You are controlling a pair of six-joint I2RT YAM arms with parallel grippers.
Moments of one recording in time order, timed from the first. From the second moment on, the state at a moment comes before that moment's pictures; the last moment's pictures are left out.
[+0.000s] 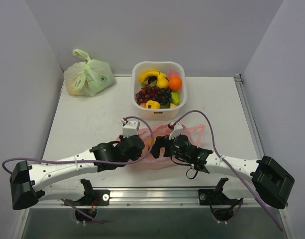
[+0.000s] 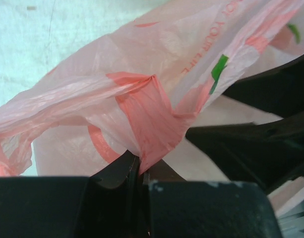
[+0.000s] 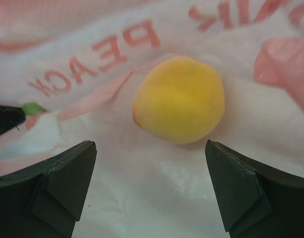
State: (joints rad) left arm -1.15 1.11 0.88 -0.55 -0.64 -0.80; right arm 0.92 1.21 0.43 0.31 0.09 0.60
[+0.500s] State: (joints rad) left arm -1.15 1.14 0.82 -0.60 -0.55 -0.88; right arm 0.98 1.40 0.61 0.24 0.20 0.48
